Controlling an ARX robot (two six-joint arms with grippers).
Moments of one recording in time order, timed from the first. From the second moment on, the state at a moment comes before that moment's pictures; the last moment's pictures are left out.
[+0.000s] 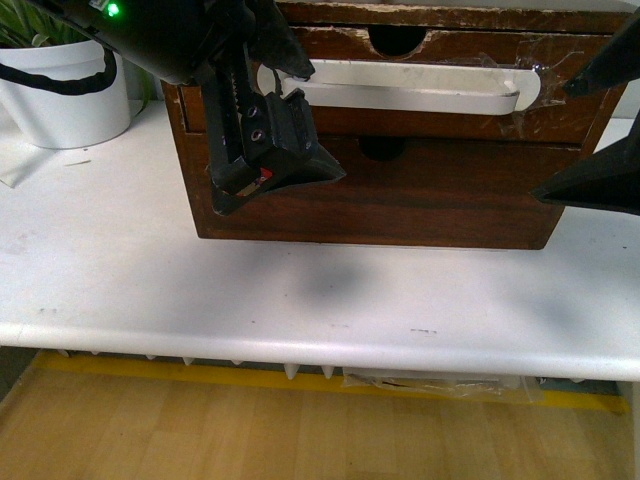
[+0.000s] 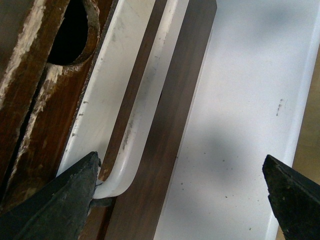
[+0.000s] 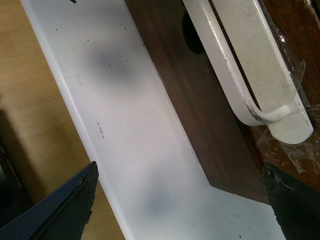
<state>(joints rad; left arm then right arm) -0.35 1.70 1.18 -0.17 0.40 0.96 0.21 1.48 1.09 -0.45 -0.35 -0.92</state>
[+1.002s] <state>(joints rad) -0.34 1.78 1.29 -0.28 0.44 0.97 0.24 1.63 1.15 -0.31 -0.42 -0.86</state>
